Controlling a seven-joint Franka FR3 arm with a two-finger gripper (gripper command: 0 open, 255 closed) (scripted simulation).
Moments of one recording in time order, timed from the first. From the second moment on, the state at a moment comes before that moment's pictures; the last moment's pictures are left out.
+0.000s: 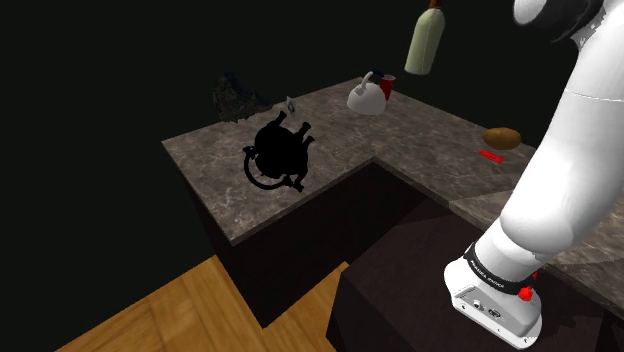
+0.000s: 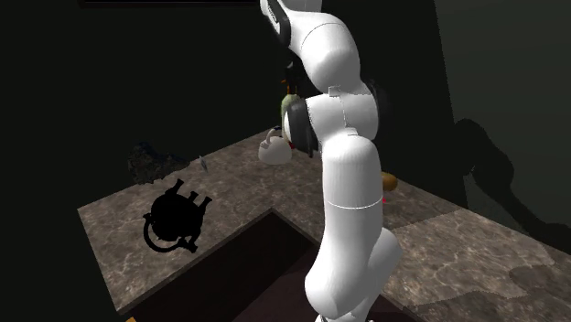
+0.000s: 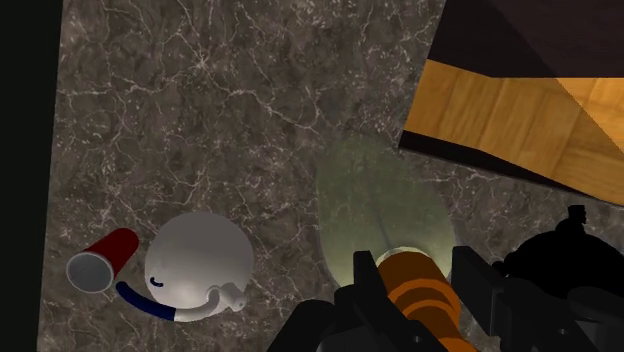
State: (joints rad) arm -0.13 0.24 -0.60 -1.05 0.20 1.28 -0.96
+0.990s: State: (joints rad) arm 0.17 -0.09 -0.39 -1.44 0.00 1.41 -0.52
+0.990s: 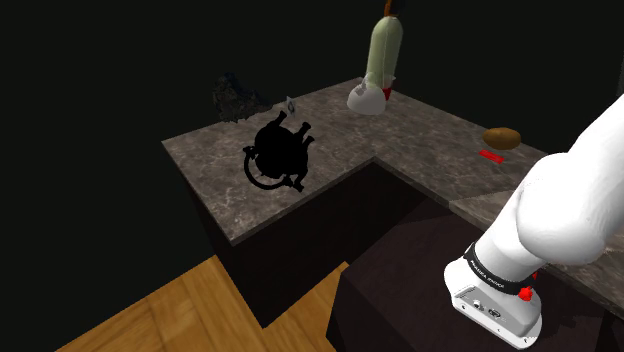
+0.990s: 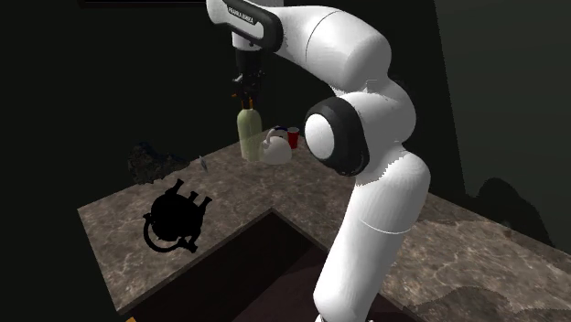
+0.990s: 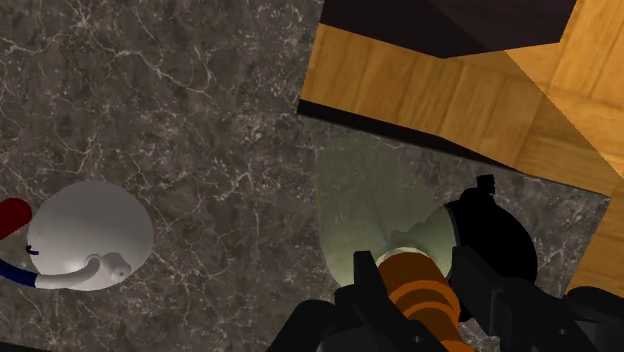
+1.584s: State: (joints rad) arm 0.27 -0.10 -0.26 -1.48 0.00 1.44 -0.29
